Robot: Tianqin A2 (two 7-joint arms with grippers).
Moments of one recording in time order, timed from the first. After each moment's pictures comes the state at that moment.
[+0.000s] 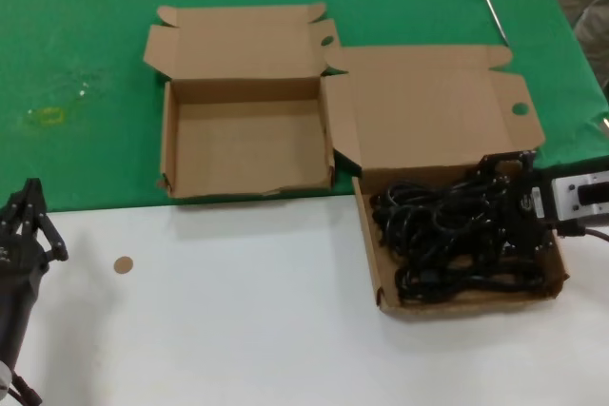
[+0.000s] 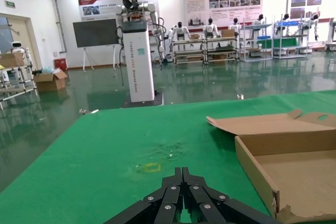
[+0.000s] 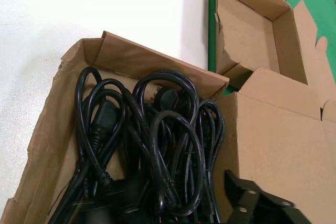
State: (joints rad) left arm 0.00 -0.30 1.60 -1.60 -1.80 0.00 0.00; right arm 0.71 0.82 -2.01 1.19 1.47 -1.01 -0.38
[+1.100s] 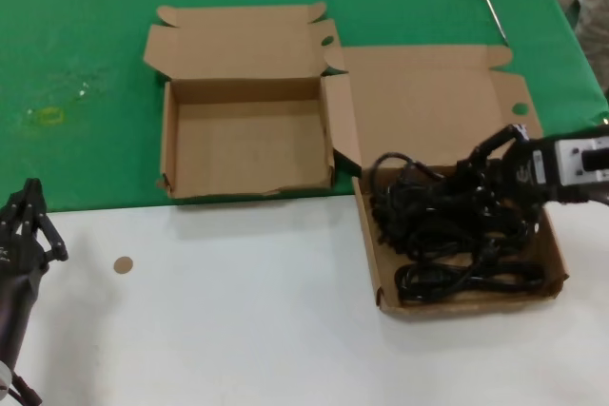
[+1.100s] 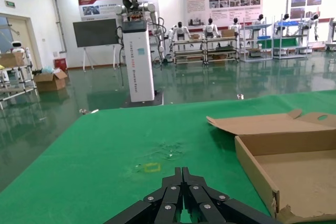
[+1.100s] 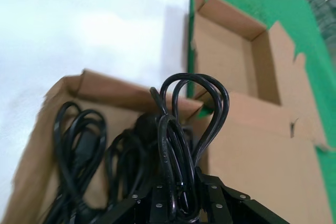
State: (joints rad) left arm 0.00 -0.30 1.60 -1.60 -1.80 0.00 0.00; right arm 0.75 0.84 -1.99 1.29 1.47 -1.08 -0.26
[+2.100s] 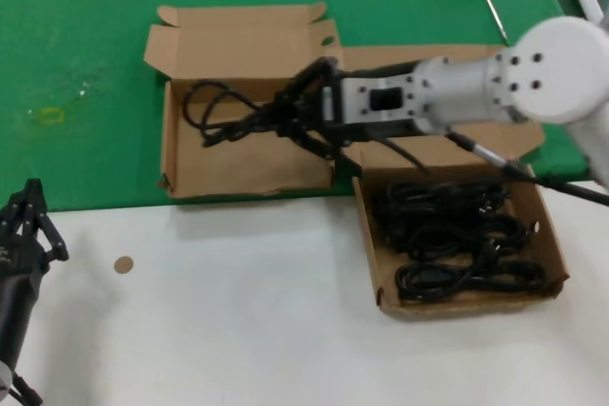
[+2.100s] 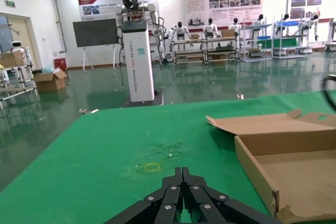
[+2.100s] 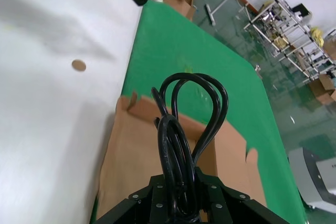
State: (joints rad) left arm 0.00 -0.30 1.60 -1.60 -1.80 0.00 0.00; right arm 0.98 0.40 -2.15 1.17 1.27 -0.90 -0.12
